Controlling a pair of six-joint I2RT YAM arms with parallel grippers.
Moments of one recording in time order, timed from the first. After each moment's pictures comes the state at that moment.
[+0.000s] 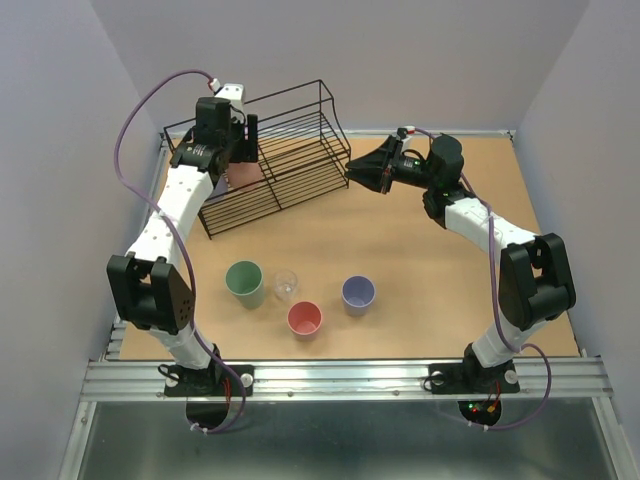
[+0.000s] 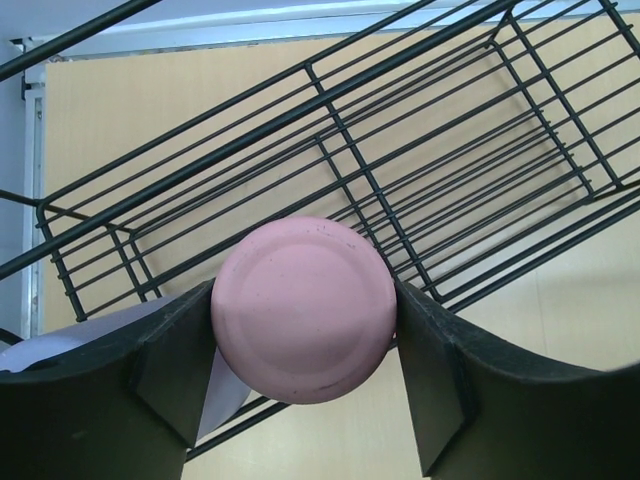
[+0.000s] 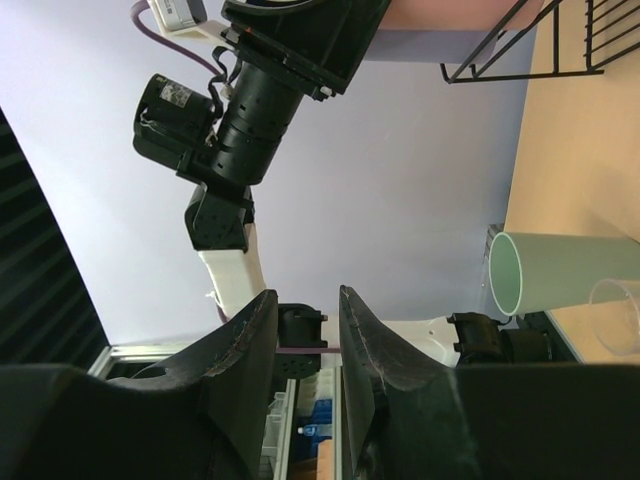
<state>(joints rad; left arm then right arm) -0.20 1.64 1.63 -0.52 -0.11 -0.05 0.31 1.66 1.16 0.59 -0.94 1.68</state>
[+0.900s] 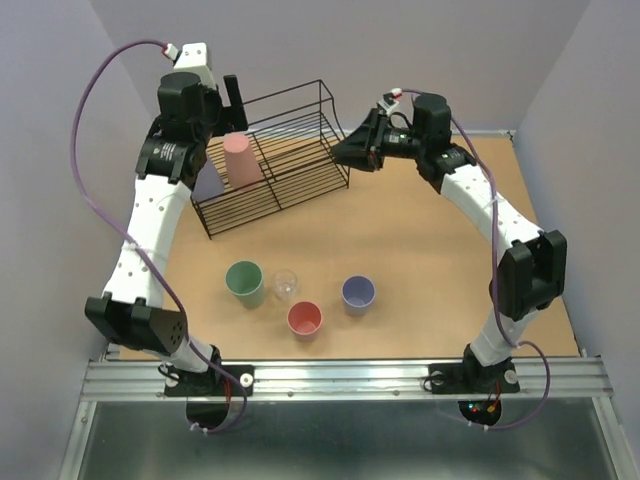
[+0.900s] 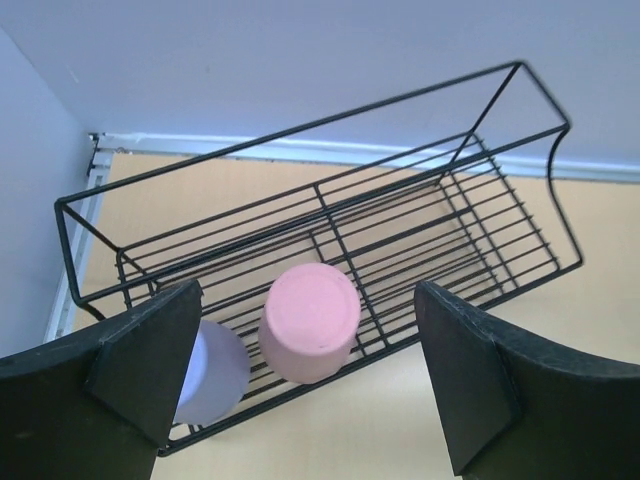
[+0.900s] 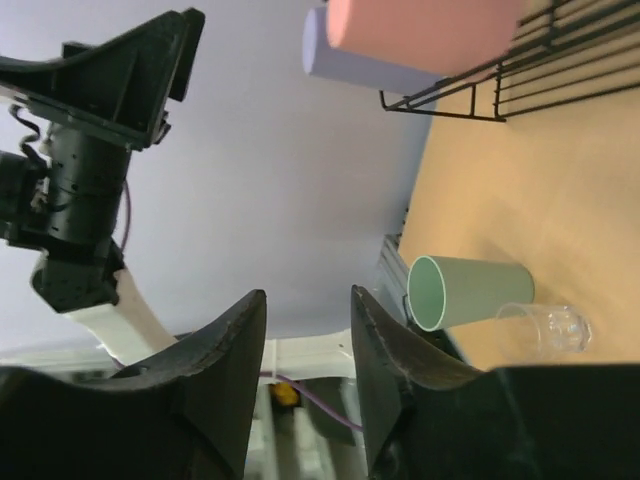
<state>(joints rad) -0.20 1.52 1.81 -0.57 -0.16 -0.16 0.34 1.72 1.52 0.01 -0.90 1.22</state>
